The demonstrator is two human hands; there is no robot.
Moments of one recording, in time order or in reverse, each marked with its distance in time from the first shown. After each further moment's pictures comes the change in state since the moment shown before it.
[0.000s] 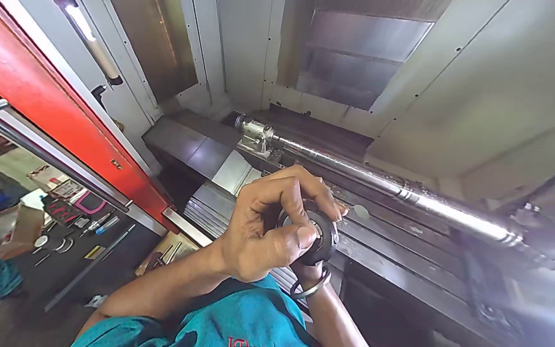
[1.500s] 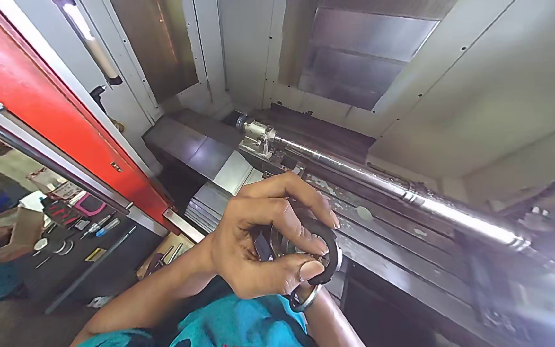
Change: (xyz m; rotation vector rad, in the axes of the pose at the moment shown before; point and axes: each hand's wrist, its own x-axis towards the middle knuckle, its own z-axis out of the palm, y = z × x) left_hand 0.001 -0.004 -0.038 0.147 -0.184 0.153; right_hand 0.007 -0.014 0.024 0.431 -0.155 0.243
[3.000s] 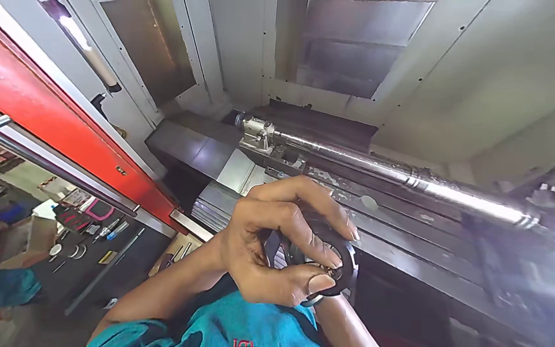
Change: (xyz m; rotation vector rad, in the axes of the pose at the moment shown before) left_hand 0.004 -0.001 0.024 -0.103 -0.053 0.058; right_hand -0.019 -0.013 -0.014 -0.109 0.083 -0.068
